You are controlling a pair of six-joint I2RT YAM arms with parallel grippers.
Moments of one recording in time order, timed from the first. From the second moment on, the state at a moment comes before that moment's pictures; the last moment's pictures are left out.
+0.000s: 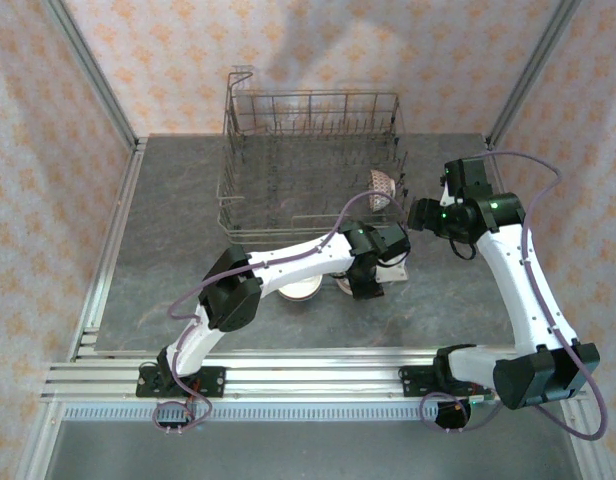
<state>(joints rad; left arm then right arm) -1.03 2.18 1.96 -1.14 0.04 0.26 0.15 1.22 1.33 -1.15 -0.02 0.37</state>
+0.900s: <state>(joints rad) -1.03 2.11 1.97 -1.19 0.05 0.30 0.10 1.23 1.33 -1.11 -0.11 0.39</state>
